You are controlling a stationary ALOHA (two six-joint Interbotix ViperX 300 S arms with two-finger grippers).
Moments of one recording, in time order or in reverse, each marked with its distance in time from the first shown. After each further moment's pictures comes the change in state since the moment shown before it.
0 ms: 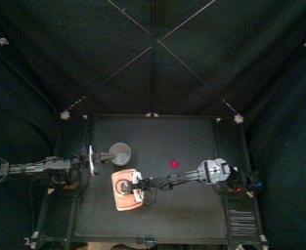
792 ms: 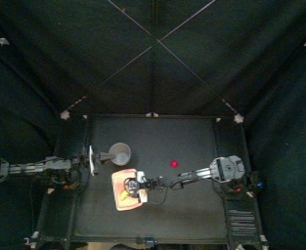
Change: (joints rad) left arm -0.002 0.000 0.005 -0.002 0.003 -0.003; right arm 0.012 -0.216 0.241 0.026 -0.341 0.000
